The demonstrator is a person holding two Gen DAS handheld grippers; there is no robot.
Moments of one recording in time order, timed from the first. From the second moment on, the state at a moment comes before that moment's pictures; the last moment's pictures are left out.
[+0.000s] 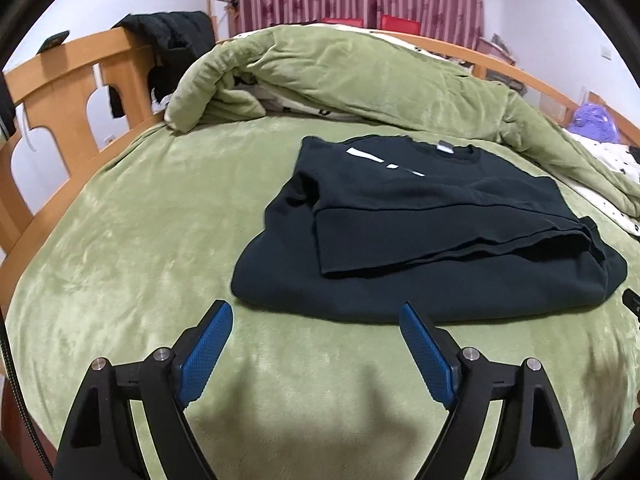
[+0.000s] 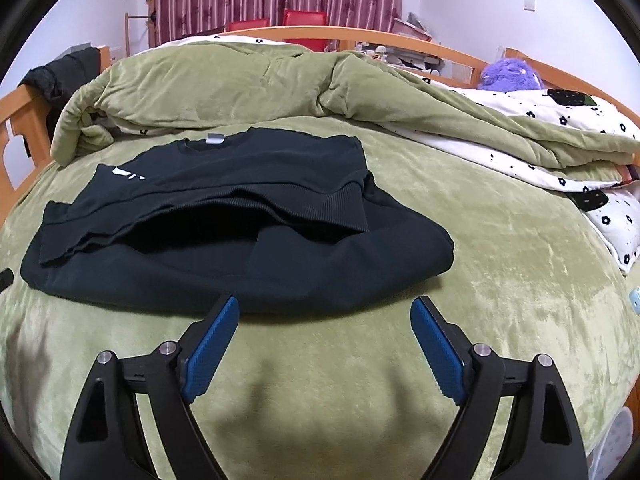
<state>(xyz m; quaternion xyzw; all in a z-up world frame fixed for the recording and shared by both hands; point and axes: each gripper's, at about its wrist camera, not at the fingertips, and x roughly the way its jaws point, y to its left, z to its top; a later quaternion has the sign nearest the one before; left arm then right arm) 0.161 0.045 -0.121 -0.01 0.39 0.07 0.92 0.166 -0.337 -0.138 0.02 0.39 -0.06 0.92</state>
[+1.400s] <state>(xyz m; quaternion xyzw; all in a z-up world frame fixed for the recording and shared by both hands) 0.224 0.079 -0.185 -0.10 0.44 0.04 0.89 0.218 -0.387 -0.183 0.11 0.42 -0.07 0.90</state>
